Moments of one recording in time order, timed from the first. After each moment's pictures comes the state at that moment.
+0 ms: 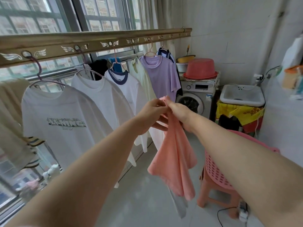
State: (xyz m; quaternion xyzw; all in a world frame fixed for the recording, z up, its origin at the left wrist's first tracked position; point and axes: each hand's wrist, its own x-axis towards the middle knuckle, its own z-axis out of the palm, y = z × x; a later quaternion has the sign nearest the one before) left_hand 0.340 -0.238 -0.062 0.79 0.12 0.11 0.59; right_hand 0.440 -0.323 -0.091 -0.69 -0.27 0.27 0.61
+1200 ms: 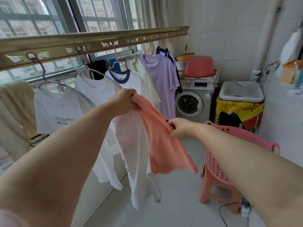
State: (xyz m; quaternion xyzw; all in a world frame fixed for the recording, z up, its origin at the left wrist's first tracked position) left_hand 0.327 -0.163 -0.034 0.96 0.17 0.17 0.18; right_hand 0.435 -0.352 -0.121 -0.85 -0.40 0.24 0.26
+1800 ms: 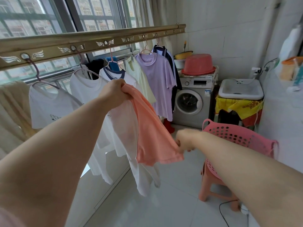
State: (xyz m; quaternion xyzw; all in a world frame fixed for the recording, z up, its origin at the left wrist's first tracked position) left_hand 0.331 -0.155 -0.018 0.92 0.23 0.26 0.16; right_hand 0.433 -0.363 -0.148 -0.89 -0.39 0.22 -0.03
